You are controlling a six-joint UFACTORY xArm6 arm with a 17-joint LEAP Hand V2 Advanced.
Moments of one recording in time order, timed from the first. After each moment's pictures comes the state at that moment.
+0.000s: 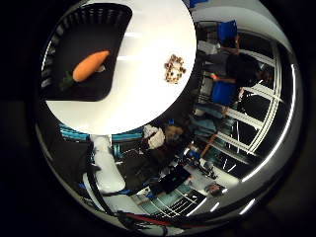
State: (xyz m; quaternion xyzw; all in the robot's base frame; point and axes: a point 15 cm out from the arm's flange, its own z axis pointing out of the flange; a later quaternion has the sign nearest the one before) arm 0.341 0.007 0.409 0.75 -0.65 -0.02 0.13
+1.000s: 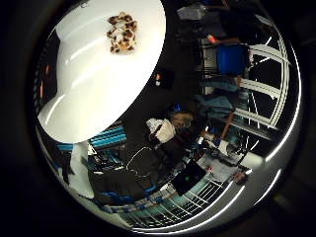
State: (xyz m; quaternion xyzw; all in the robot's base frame) arm 0.324 -0.278 0.348 0.61 -0.78 -0.04 0.11
